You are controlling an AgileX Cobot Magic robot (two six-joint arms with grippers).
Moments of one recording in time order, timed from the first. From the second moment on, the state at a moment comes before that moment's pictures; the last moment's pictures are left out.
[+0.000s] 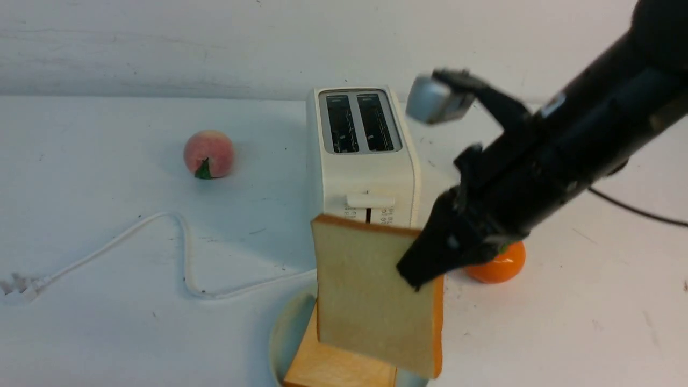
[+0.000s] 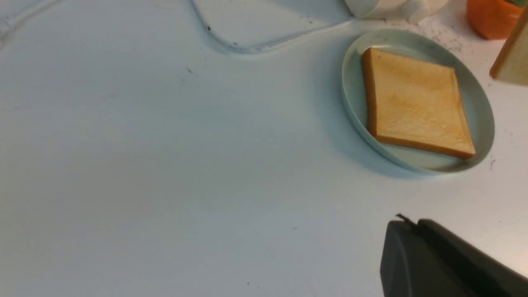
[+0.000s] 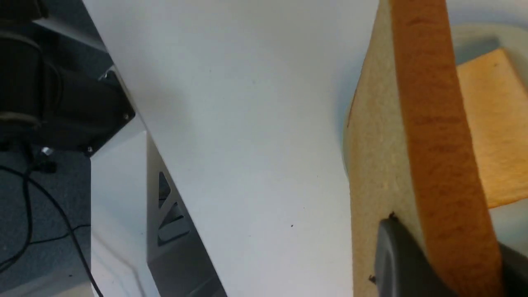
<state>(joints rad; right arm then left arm) 0.43 1.59 -1.35 0.75 1.17 -0.69 -0.41 0.31 -0.50 -0.05 0.92 -0.38</state>
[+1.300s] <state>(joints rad) 0.43 1.86 -1.24 0.93 0.95 -0.85 -0.41 0.31 -0.47 -0.07 0.89 -0.38</state>
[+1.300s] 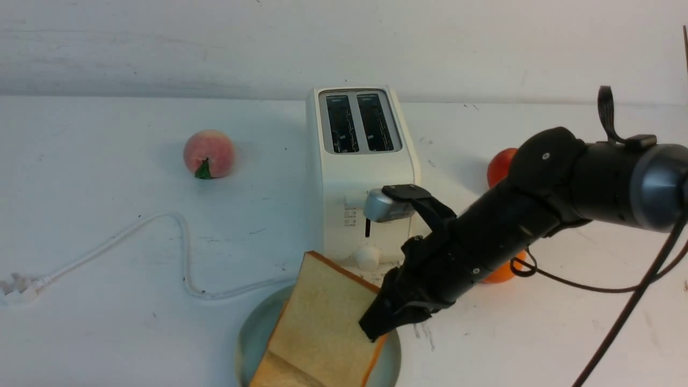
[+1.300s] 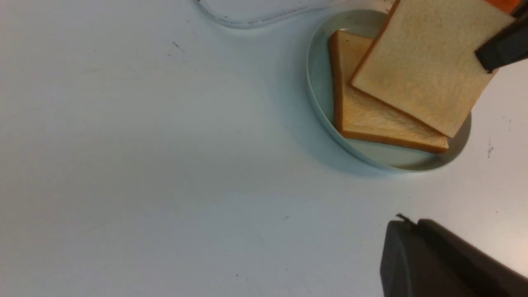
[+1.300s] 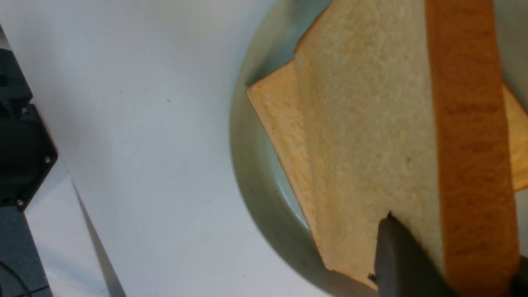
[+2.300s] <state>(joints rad) 0.43 1.86 -1.24 1.04 1.01 -0.89 -0.41 0.31 -0.47 -0.07 0.88 -0.38</state>
